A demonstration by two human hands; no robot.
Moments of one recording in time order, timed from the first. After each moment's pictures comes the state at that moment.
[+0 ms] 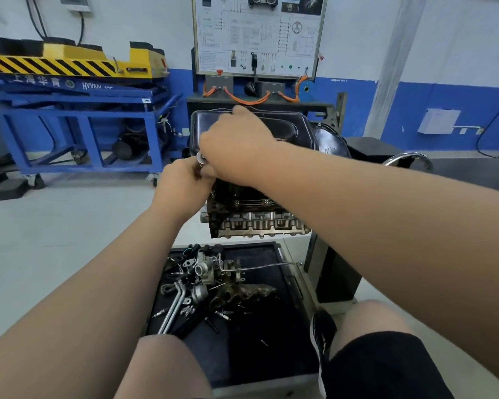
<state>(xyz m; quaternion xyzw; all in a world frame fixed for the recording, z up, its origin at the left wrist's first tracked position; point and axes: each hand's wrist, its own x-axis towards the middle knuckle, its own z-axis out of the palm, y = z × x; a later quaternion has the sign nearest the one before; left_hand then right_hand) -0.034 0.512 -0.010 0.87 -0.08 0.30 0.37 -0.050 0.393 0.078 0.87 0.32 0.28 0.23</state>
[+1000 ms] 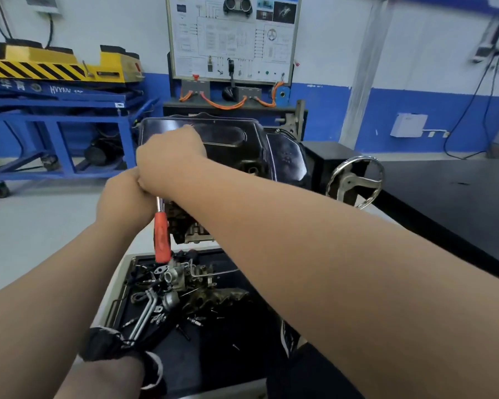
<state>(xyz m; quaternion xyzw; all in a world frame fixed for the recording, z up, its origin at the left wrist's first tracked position) -0.038 0.497 -0.017 0.91 0.02 0.34 0.25 -0.068 0.395 0.077 0.93 0.26 0.21 0.17</state>
